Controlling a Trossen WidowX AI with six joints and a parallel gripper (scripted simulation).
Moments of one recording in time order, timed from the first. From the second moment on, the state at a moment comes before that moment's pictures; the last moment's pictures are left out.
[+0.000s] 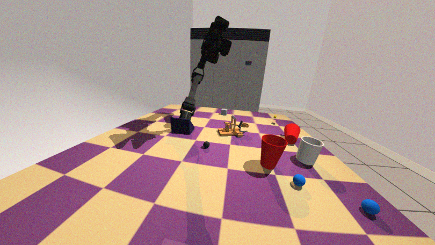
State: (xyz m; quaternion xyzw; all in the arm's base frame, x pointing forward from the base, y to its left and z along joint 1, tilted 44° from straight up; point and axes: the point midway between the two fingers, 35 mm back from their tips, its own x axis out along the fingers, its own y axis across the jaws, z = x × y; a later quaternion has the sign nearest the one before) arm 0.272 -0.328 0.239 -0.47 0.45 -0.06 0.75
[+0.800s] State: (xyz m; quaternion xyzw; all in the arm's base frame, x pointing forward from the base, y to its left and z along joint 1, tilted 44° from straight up) arm 0.308 -0.172 0.130 -0.24 0.49 0.23 0.81
